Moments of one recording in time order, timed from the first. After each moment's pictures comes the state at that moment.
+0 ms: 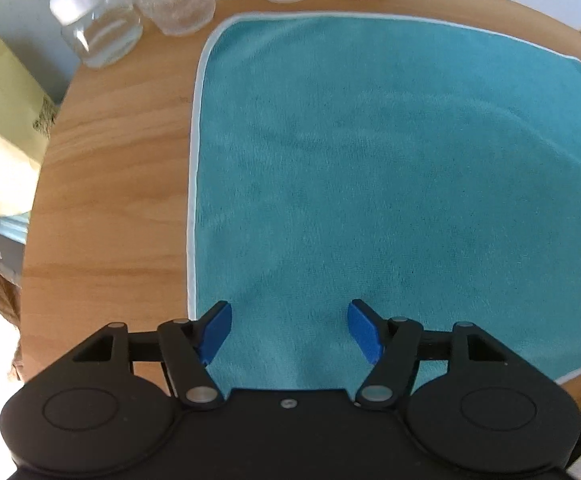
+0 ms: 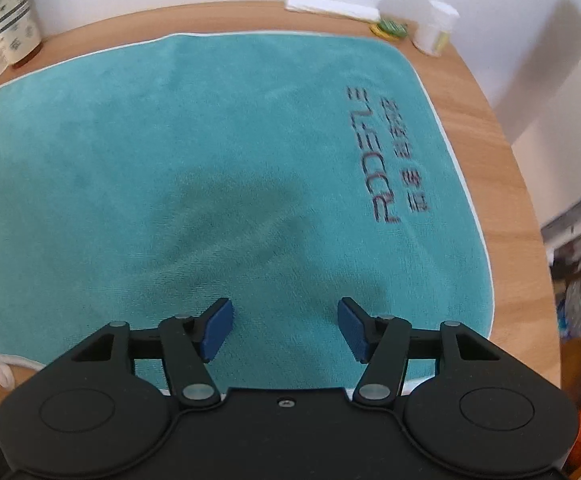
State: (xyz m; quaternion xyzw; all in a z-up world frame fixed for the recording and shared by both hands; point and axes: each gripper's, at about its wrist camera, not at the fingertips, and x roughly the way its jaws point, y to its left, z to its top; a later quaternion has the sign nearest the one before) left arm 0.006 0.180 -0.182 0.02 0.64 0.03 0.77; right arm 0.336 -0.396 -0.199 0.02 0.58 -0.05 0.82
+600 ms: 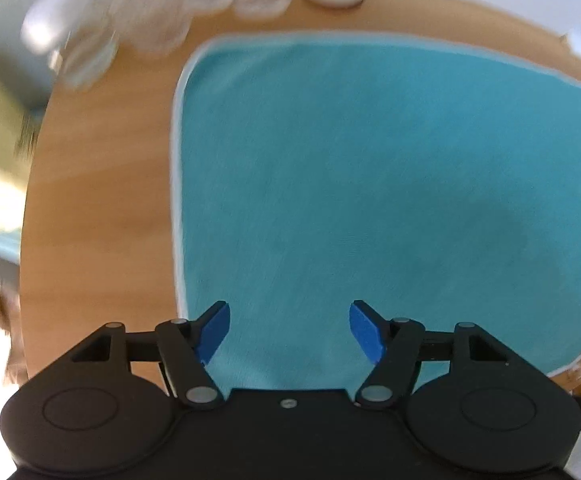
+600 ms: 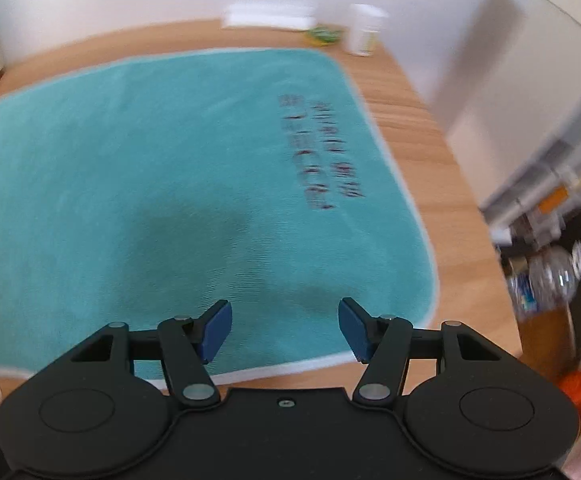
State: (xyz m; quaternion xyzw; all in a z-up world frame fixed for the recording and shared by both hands) left arm 0.049 0.164 -0.136 0.04 0.63 -0.02 0.77; right arm 0.295 -0.402 -0.175 0.04 0.53 -0.16 0.83
